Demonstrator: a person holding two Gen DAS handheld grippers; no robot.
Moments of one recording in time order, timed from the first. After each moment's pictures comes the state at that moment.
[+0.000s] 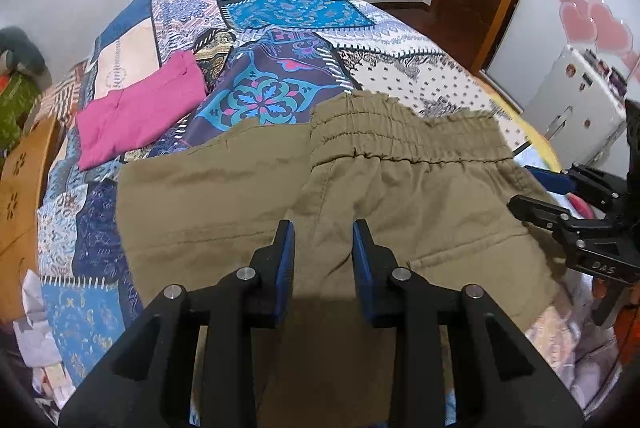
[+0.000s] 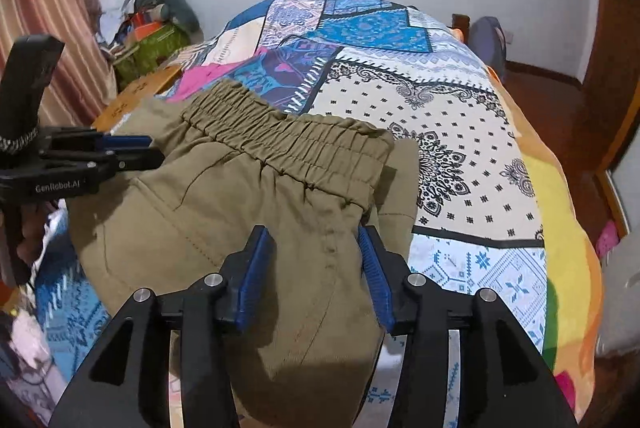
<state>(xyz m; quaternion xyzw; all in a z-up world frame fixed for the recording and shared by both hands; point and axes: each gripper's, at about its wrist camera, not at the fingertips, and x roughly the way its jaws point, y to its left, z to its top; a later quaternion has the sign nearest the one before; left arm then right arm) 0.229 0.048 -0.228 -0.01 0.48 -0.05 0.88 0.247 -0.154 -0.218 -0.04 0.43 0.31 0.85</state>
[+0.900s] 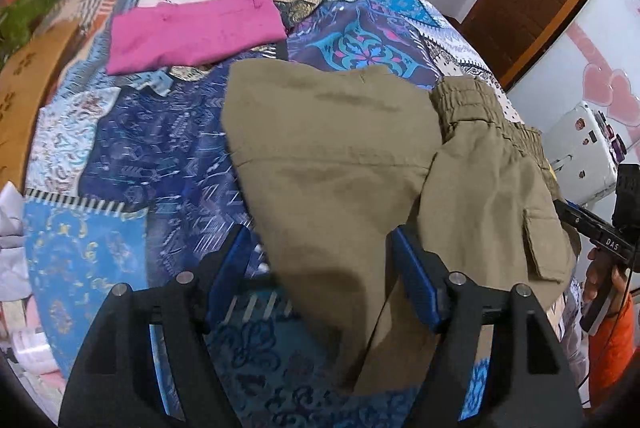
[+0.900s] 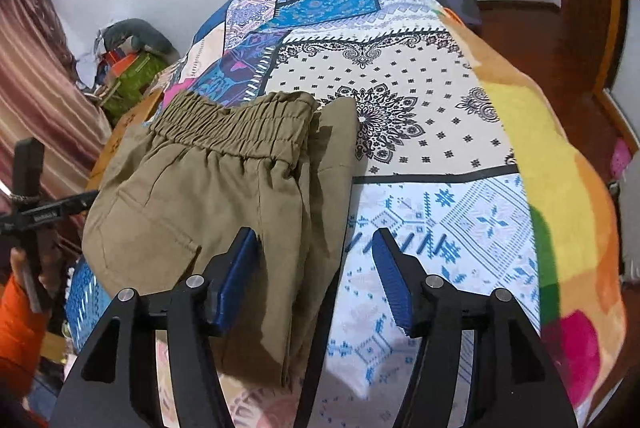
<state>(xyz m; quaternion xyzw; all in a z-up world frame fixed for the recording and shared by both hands) 0.209 0.143 -0.264 -0.13 0.51 -0.02 0.85 0.263 -0.201 -0.239 0.08 0.48 0.29 0.82</state>
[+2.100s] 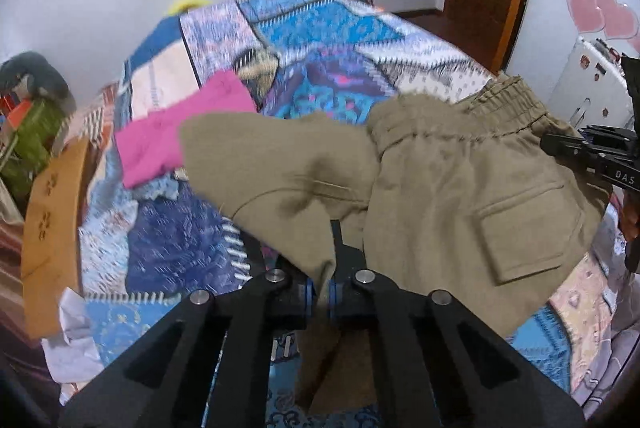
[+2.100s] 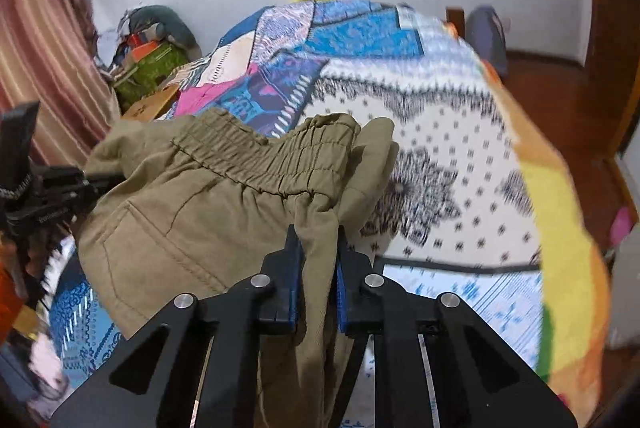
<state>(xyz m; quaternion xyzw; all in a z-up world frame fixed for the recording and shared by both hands) 0.215 0.082 -0.215 0.05 0.45 -0.01 0.89 0.274 -0.166 -0.207 -0.01 0.41 0.33 0.85</state>
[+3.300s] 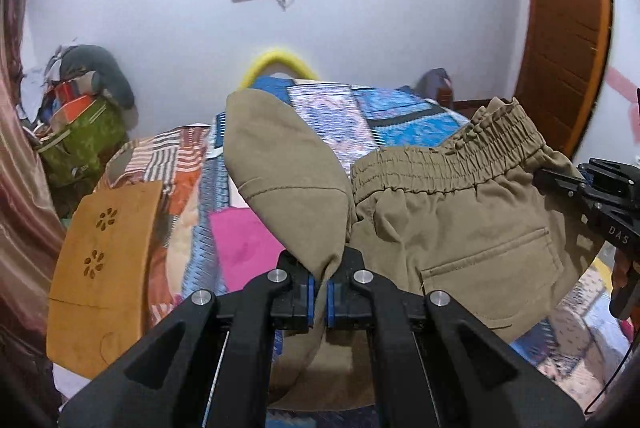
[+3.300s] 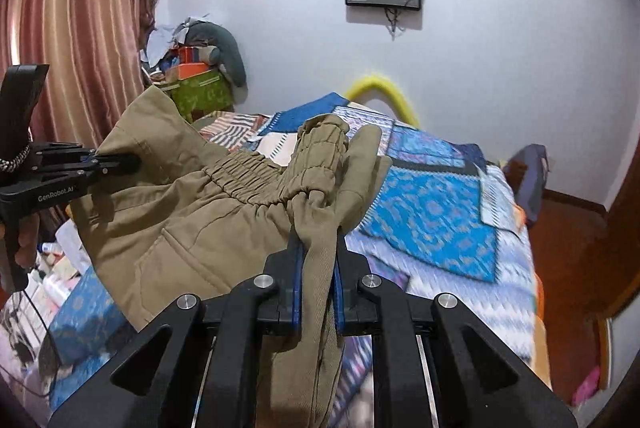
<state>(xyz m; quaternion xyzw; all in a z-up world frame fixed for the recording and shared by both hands) 0.312 0.239 -0.126 -0.01 0.34 0.11 0.93 0.376 0.016 -0.115 -0.10 0.27 0.40 0.87</state>
